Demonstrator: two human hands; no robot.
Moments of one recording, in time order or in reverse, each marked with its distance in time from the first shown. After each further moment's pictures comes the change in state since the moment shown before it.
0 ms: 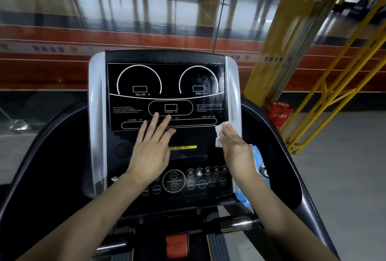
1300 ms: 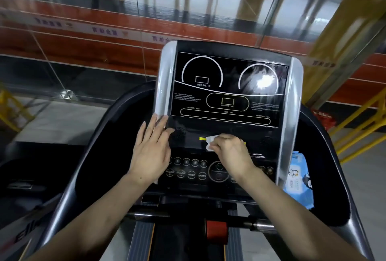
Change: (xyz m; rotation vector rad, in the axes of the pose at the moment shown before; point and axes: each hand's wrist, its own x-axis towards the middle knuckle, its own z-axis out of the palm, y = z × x) left_hand -0.098 -0.084 -0.049 0.031 0.046 -0.256; right_hand 0.024 -0.165 0.020 0.142 -0.335 -0.129
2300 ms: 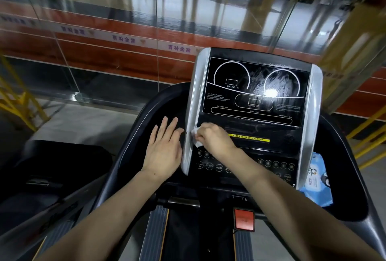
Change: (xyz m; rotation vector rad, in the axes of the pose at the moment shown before) left_hand -0.044 -0.043 -0.046 0.007 -0.098 -0.103; right_hand 0.047 -0.106 0.052 -0.047 -0.138 -0.196
